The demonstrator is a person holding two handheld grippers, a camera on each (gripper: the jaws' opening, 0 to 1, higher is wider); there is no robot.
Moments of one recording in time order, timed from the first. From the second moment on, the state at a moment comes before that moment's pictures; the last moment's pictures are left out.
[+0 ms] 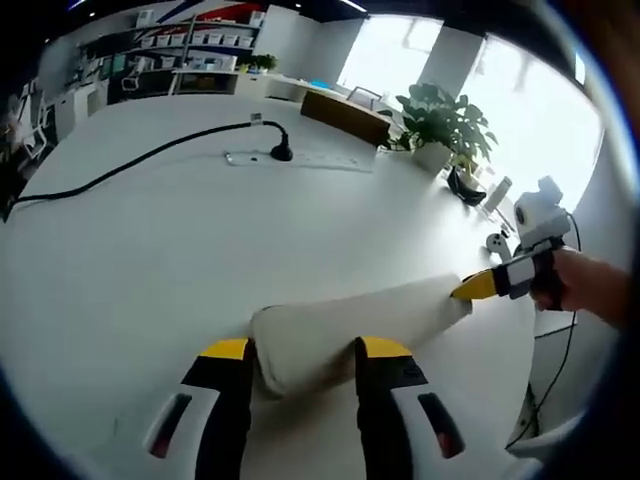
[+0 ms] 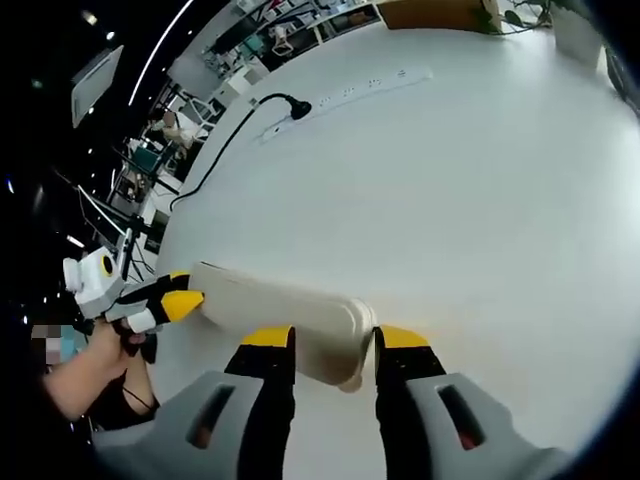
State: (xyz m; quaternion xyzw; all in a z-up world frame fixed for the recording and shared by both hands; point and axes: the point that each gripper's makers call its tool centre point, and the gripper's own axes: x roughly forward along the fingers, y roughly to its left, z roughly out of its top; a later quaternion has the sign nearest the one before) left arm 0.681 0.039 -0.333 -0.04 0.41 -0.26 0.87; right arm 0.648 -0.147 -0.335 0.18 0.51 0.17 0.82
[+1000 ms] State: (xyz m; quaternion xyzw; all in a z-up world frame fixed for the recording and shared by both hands) left arm 0.589 0.072 -0.333 -0.08 0.45 -0.21 0.87; right arm 0.604 -0.124 -0.340 0.14 0.54 0.20 0.80
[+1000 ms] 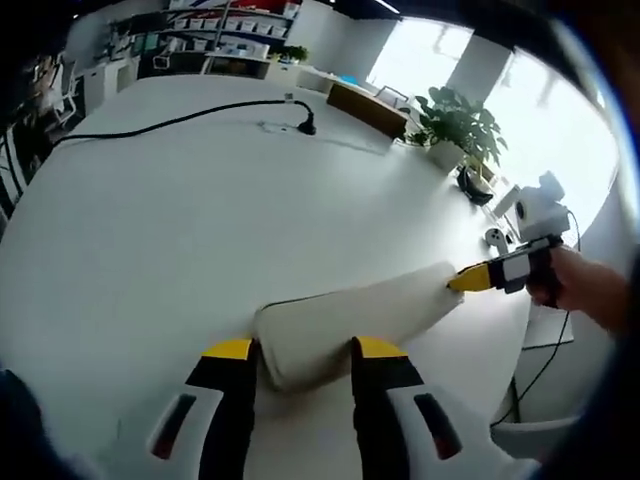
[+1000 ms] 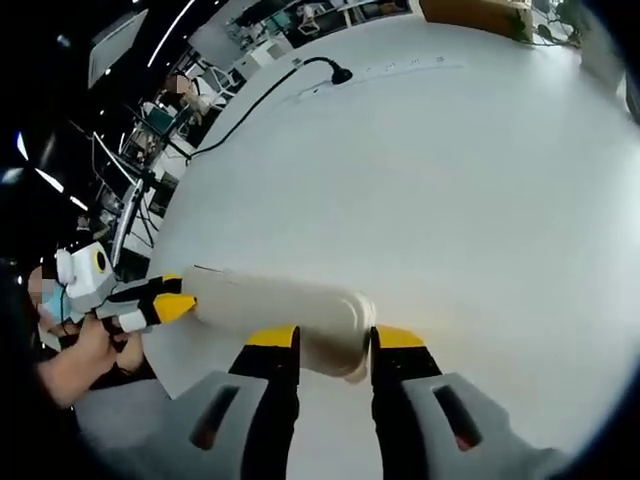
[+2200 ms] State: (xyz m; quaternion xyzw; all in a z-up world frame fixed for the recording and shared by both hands) left arm 0.559 0.095 -0.338 -0.09 0.46 -0.24 0.85; right arm 0.549 -0.094 -0.333 0.12 0.54 0.20 0.81
